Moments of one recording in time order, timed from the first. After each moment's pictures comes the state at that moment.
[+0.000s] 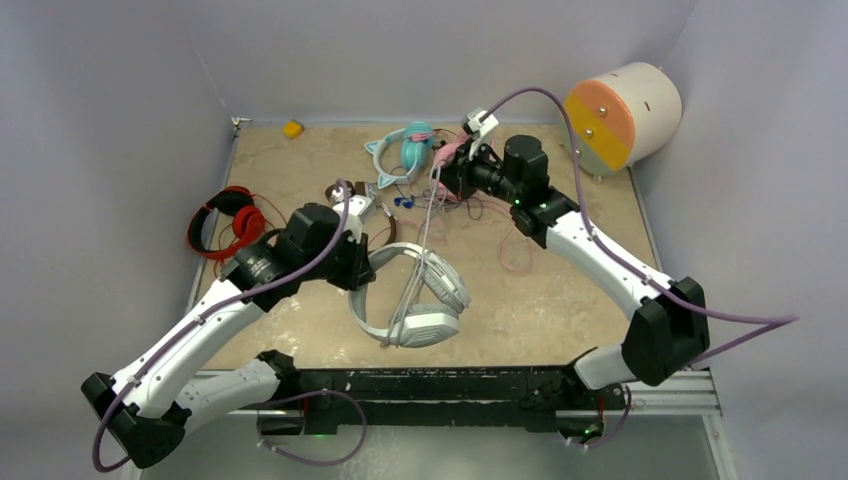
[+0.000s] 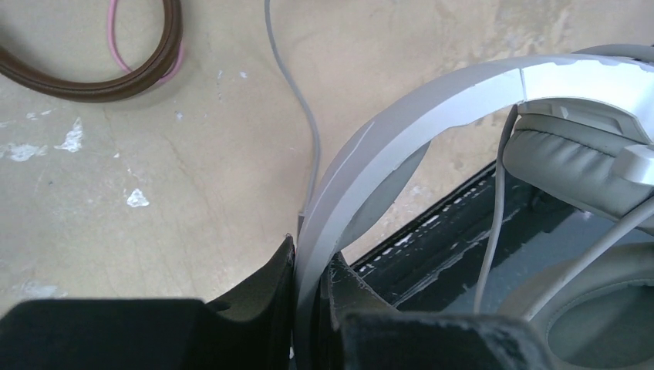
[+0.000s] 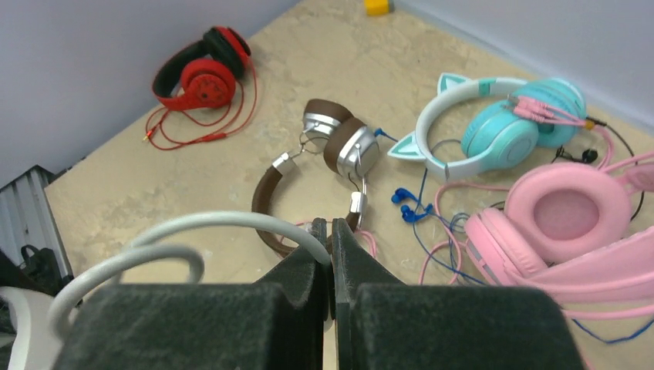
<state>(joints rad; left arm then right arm) -0.66 0.96 1.06 -0.84 0.17 -0.35 0.52 1.42 1.17 0.10 -0.41 0.14</state>
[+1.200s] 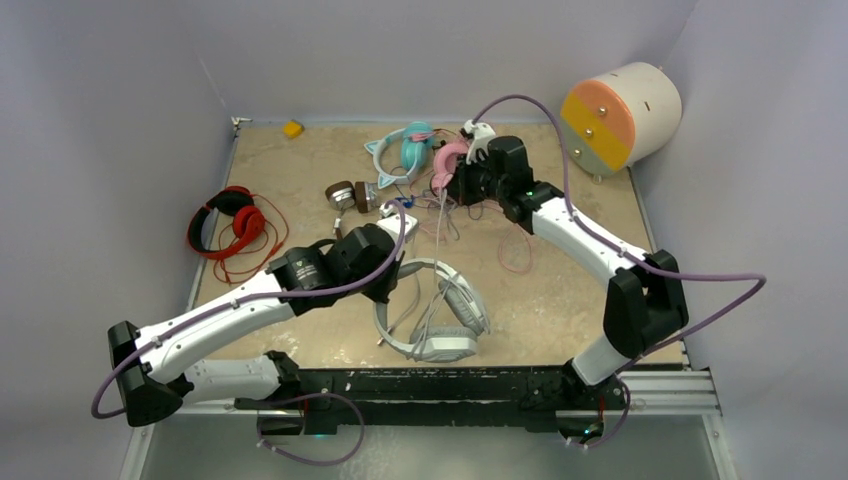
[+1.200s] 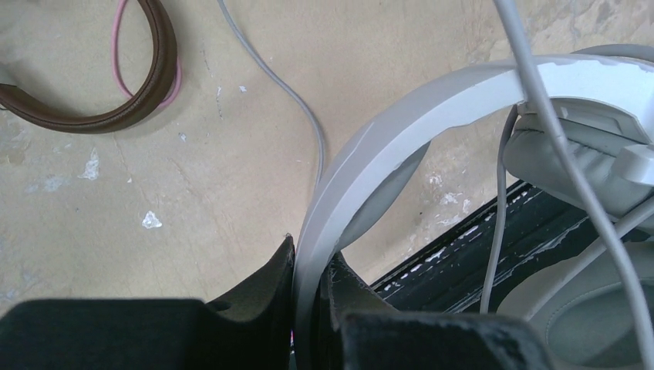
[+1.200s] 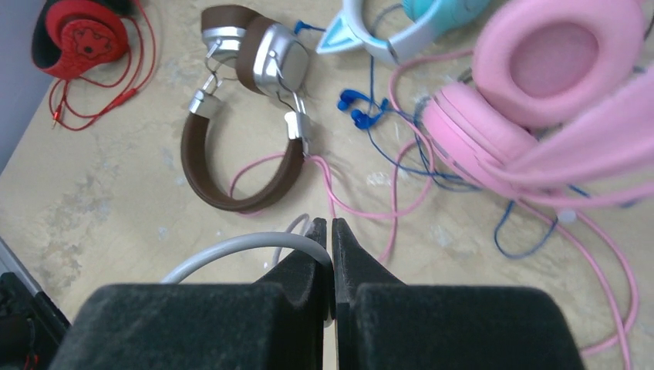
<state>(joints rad) -1.00 1.12 1.08 -0.79 -0.19 -0.37 0.50 1.61 1.27 -0.14 -0.26 0.24</state>
